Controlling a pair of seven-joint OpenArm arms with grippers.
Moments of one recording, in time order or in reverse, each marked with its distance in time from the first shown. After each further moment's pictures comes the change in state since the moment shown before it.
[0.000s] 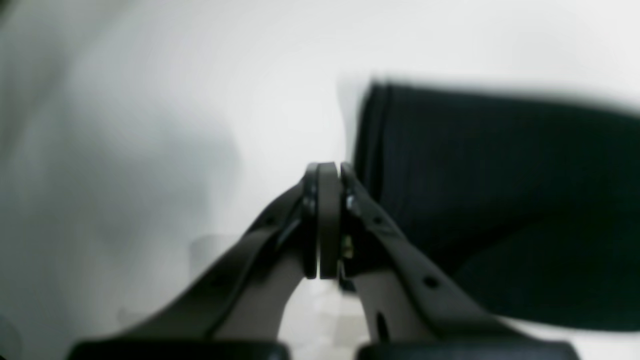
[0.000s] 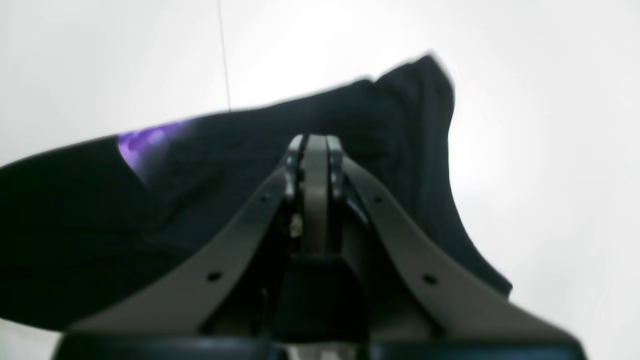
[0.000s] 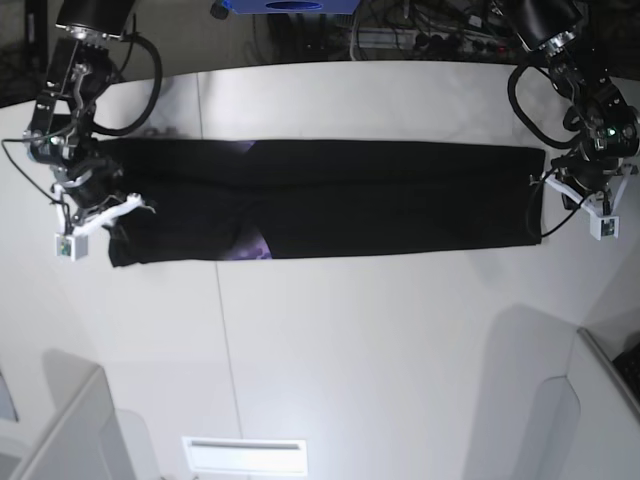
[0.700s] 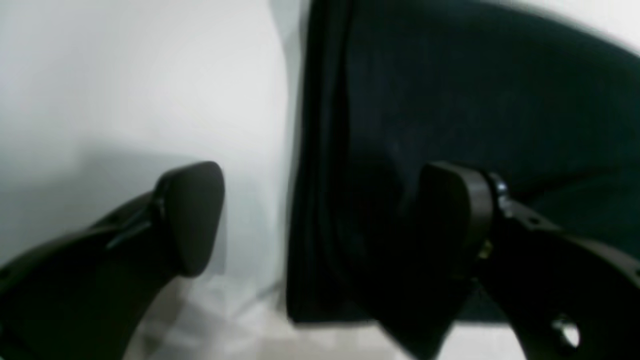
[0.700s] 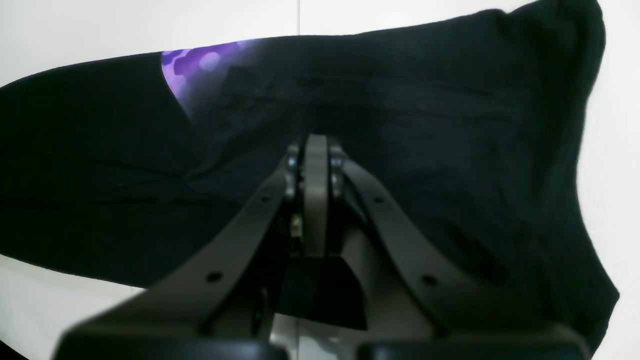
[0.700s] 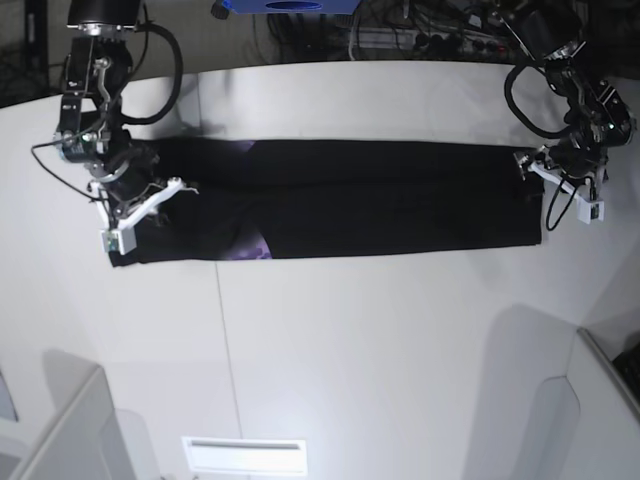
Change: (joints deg) left arm -2.5 -0.7 -2.5 -19.5 -9.7 -8.1 -6.1; right arm -1.9 0.1 -9.9 -0.1 -0.3 0.0 0.2
